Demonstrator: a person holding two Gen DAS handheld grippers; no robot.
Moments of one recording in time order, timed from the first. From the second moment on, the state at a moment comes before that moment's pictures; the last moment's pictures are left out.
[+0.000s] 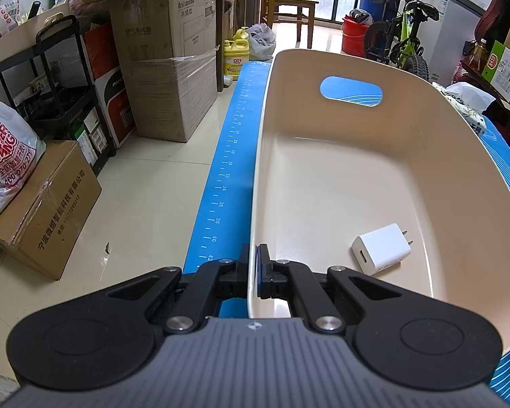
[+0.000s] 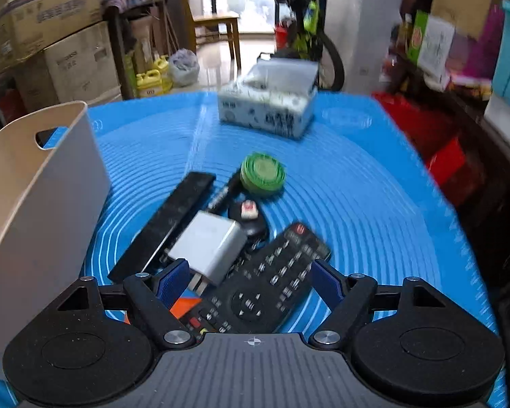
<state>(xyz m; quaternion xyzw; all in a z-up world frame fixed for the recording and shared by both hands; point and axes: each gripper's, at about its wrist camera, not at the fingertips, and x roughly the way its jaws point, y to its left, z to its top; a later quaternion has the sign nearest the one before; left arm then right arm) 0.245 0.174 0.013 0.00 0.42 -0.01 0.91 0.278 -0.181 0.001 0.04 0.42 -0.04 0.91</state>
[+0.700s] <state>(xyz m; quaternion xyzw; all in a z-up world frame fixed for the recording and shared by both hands) 0.246 0.175 0.014 0.00 0.42 -0.01 0.91 0.280 -0.190 -0.026 0.10 0.43 -0.06 0.90</state>
